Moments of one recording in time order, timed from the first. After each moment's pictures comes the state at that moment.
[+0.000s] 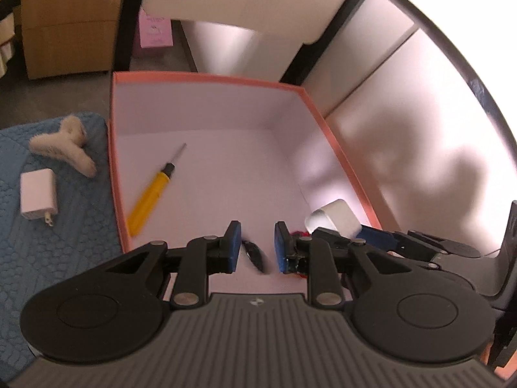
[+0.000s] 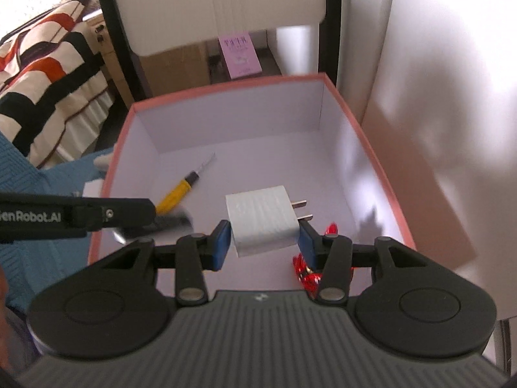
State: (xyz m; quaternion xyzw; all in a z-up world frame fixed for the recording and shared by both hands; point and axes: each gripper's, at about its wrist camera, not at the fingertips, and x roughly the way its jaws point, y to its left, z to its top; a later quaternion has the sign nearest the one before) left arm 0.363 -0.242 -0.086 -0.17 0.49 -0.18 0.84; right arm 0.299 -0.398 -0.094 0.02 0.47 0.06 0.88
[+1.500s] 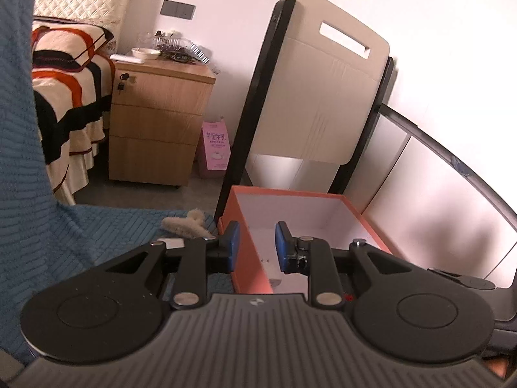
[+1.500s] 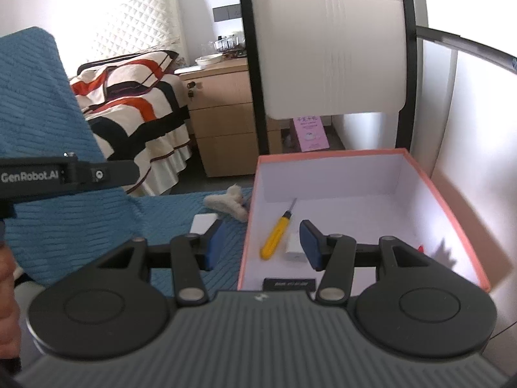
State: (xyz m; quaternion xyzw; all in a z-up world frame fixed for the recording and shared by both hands) left arm 0.182 -0.119 -0.004 -0.15 0.28 -0.06 0.95; right arm 0.191 -0.311 -0.040 0.02 0.32 0.16 0.93
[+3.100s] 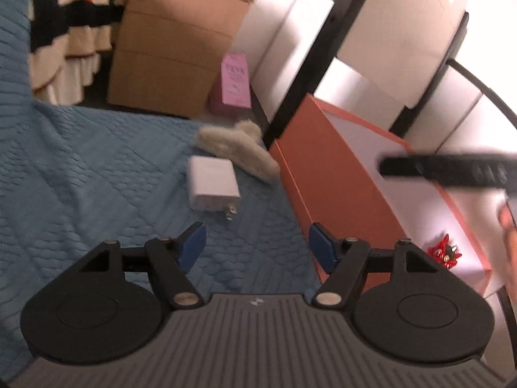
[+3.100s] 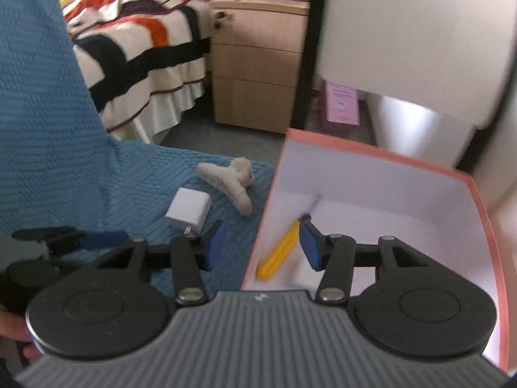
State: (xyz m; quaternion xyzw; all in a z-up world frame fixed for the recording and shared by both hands) left arm 0.279 -0.048 -0.205 -0.20 0.37 -0.08 0.90; right arm 0.322 -0.238 -0.098 -0.12 0.39 0.22 0.89
